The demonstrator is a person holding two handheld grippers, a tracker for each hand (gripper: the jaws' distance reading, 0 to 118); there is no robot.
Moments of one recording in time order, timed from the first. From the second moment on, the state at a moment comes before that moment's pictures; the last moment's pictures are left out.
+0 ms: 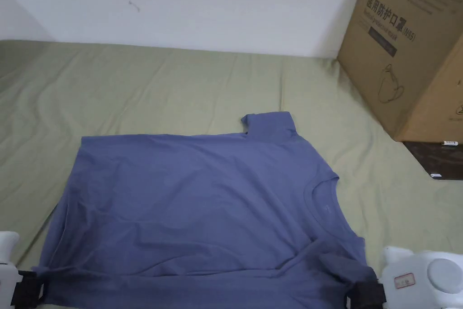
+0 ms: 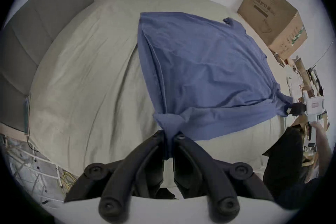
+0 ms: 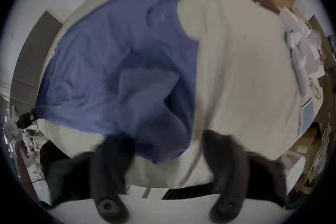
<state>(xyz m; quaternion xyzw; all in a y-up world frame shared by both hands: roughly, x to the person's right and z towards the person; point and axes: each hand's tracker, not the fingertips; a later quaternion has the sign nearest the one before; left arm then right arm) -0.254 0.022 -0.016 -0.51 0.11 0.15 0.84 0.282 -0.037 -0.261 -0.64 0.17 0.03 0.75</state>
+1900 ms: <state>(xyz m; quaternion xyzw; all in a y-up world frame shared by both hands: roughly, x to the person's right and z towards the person) -0.287 0.073 -0.040 -0.35 0.12 0.27 0.89 0.254 0.074 -0.273 -0.40 0.23 -0.14 0.88</state>
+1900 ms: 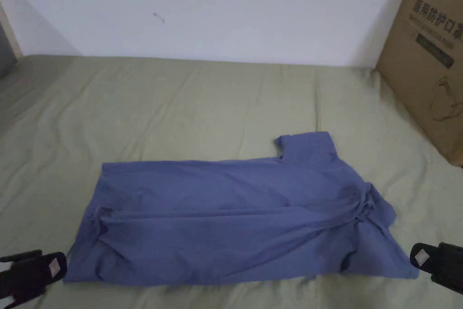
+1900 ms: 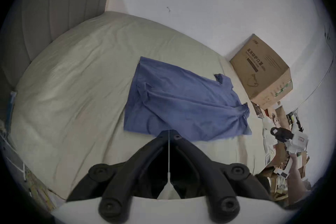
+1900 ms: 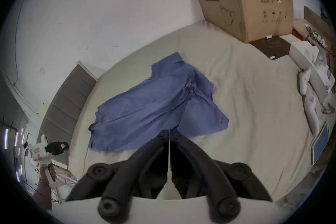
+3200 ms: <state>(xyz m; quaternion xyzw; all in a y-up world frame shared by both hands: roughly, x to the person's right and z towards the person) -0.337 0.015 -0.112 -0.44 0.20 0.21 0.85 0.272 -0.019 -0.411 -0.53 0.14 -0.10 0.83</state>
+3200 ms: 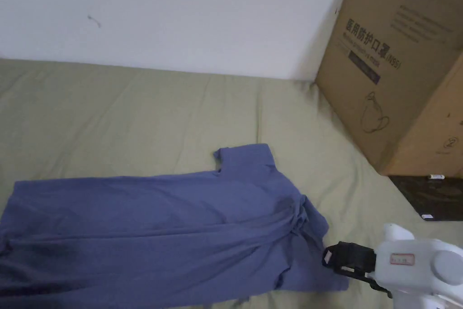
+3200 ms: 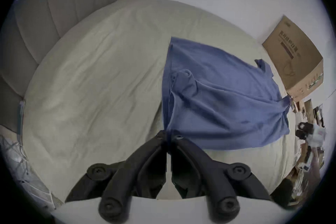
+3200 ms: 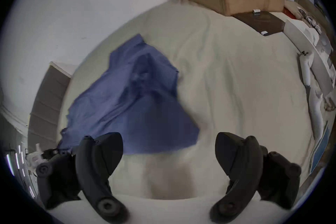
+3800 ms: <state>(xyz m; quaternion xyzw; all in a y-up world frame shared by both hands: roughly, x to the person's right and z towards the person) -0.348 0.049 -0.096 -0.41 0.20 0.24 0.86 0.260 0.008 -0.386 -0.54 0.20 0.08 0.81</state>
